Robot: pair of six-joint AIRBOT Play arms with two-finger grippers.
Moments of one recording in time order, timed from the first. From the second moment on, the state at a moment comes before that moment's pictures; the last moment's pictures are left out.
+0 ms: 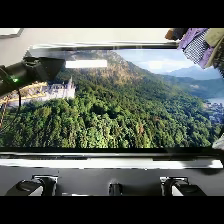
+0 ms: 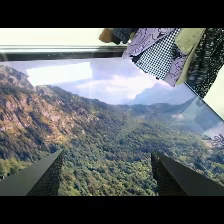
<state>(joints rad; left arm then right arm) -0.18 -0.94 1.26 0.77 -0.73 -1.18 -0.02 -0.97 1.85 -2.88 1.29 2.05</state>
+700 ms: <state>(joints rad) -0.19 -0.96 1.26 0.77 -0.75 -1.18 -0.58 -1.13 2.03 -2.77 1.03 2.19</state>
